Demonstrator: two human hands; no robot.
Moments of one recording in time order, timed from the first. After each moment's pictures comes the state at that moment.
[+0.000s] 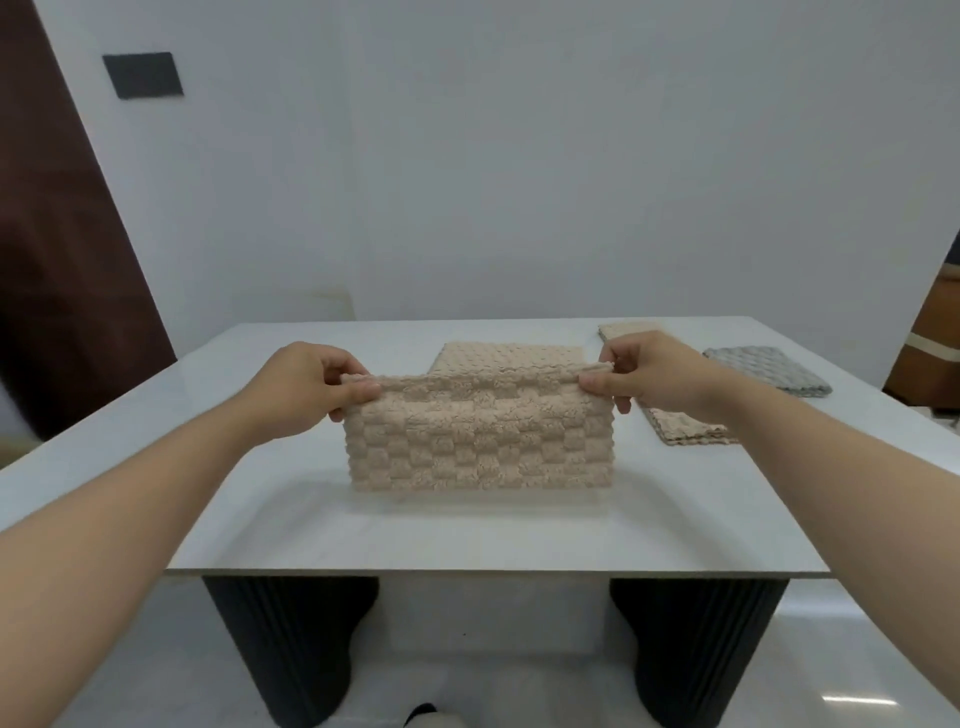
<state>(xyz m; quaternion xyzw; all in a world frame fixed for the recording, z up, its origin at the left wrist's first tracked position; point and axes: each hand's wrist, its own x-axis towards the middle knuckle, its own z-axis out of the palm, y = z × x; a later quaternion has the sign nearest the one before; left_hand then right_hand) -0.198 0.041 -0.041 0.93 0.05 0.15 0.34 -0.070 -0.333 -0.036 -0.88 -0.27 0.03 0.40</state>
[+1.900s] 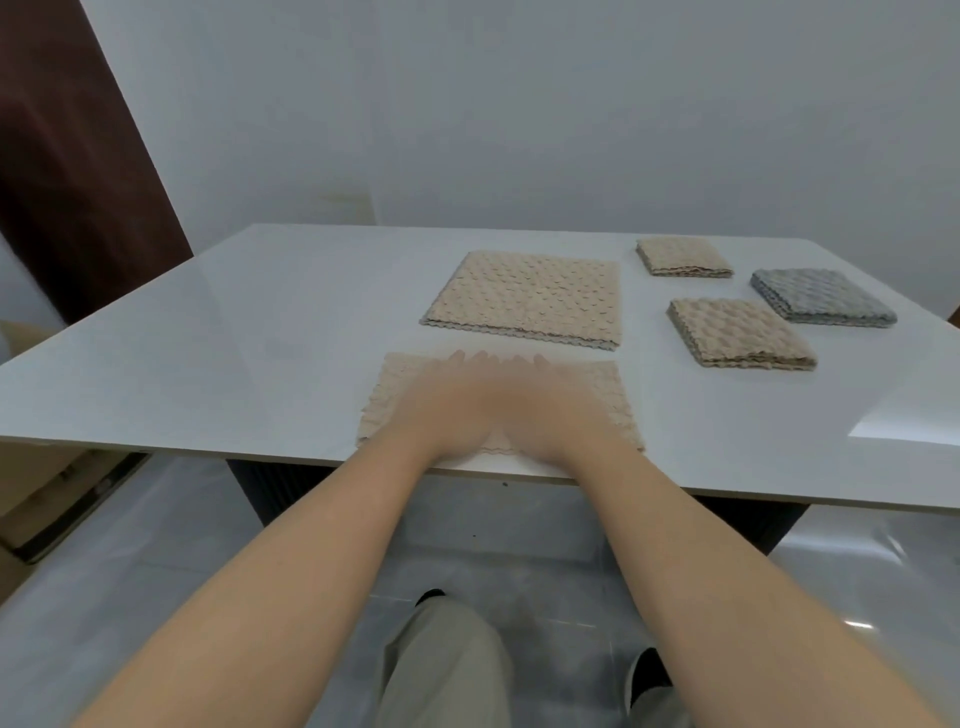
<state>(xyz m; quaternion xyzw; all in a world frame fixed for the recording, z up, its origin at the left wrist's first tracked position) -0.166 -0.069 -0.172 1.00 0.02 0.02 0.06 -0.124 -0.216 -0.173 -0.95 -0.30 0.00 0.10</state>
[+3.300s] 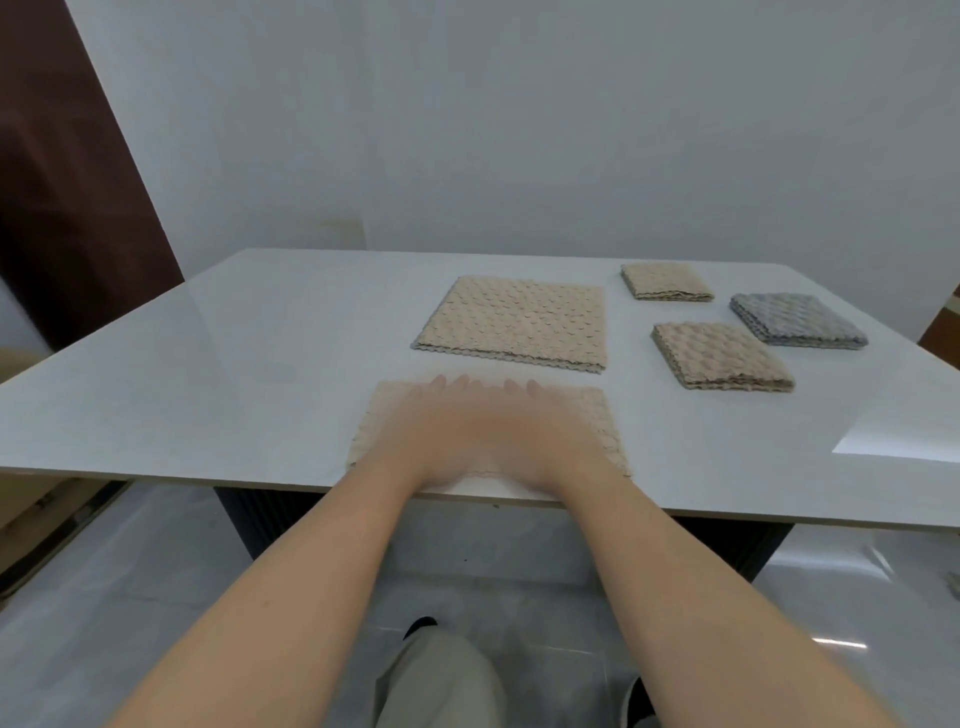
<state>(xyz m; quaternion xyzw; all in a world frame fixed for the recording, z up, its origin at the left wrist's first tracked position) -0.172 -0.063 -0.172 1.00 0.04 0.00 0.07 -0.130 -0.217 -0.171 -0.95 -0.29 0.03 0.12</state>
